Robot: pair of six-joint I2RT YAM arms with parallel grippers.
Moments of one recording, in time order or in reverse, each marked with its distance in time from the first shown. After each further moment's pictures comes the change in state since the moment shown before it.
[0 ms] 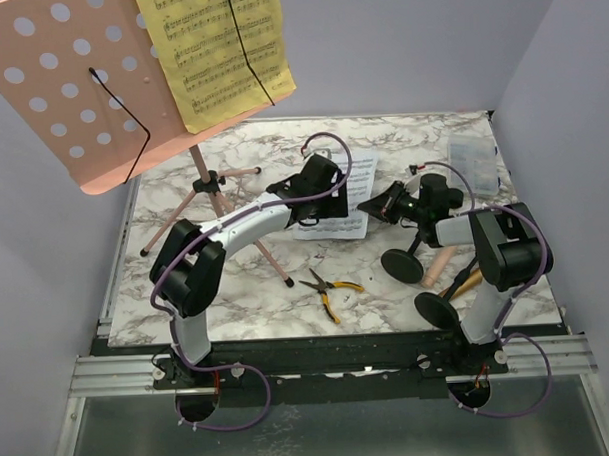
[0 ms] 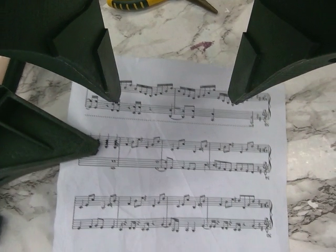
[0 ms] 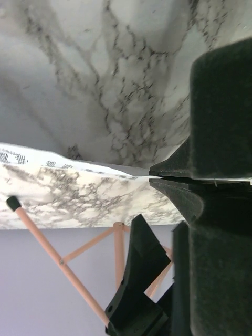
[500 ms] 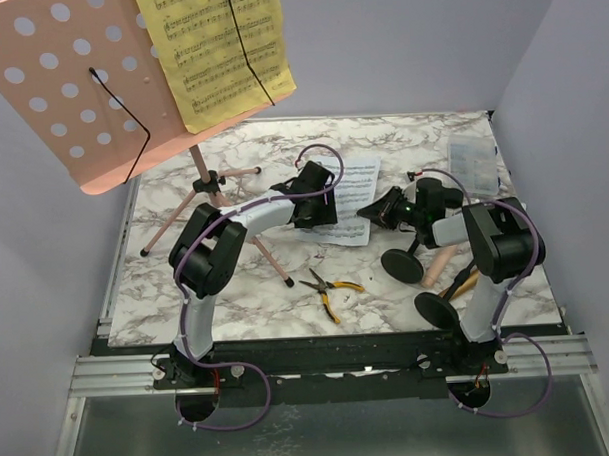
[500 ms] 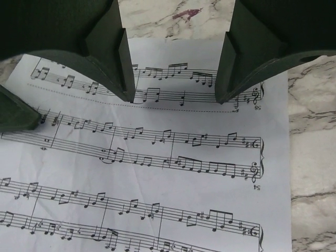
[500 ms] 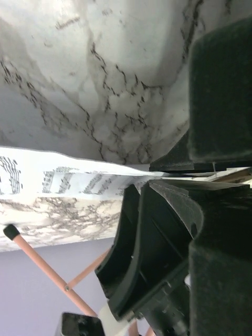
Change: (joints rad) left arm 0.077 0.188 0.006 0.027 0.115 -0.060; right arm 0.000 0.053 -0.024 -0.007 0.023 0.012
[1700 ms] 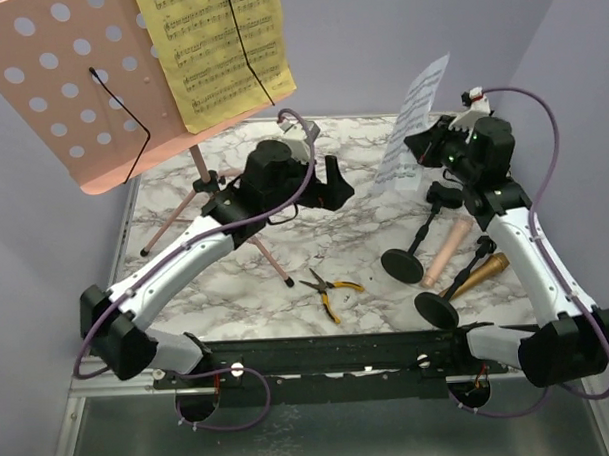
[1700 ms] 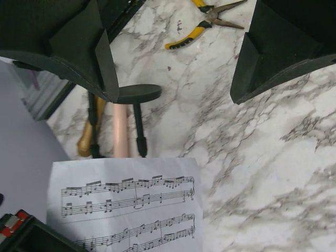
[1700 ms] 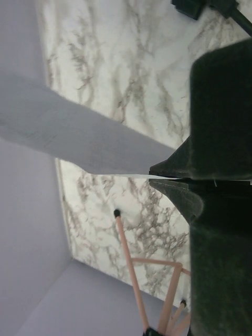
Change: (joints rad) left arm -0.084 -0.571 -0.090 0.068 0.135 0.204; right arm 0.000 -0.606 0.385 -0.755 0.417 -0.557
